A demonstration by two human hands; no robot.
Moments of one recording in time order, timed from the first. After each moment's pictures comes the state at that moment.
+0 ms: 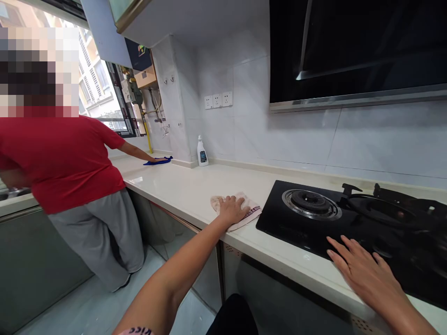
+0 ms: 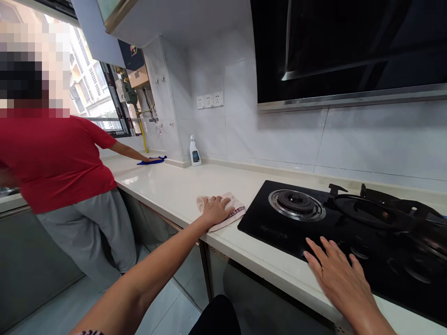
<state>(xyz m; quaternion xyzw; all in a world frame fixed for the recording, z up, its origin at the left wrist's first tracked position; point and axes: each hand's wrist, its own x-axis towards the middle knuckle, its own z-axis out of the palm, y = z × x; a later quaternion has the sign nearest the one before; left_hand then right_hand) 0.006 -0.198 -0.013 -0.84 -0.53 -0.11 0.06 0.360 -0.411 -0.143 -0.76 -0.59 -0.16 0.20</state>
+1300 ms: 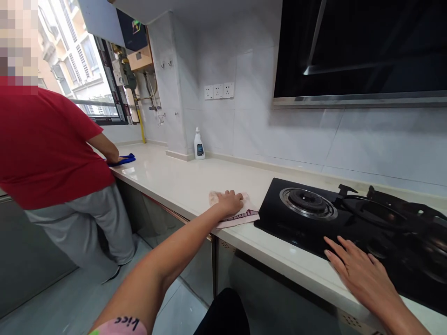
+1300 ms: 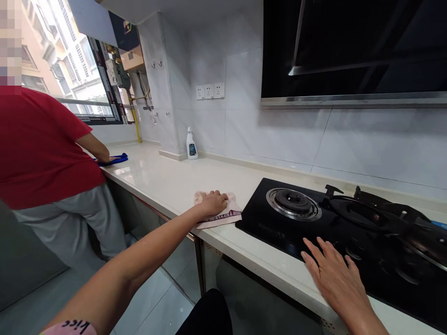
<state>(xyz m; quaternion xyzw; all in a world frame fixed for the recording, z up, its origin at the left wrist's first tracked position) 0.007 -0.180 0.007 -0.85 -0.52 -0.06 0.00 0.349 -0.421 -0.116 -0.77 -0.59 -0.16 0.18</state>
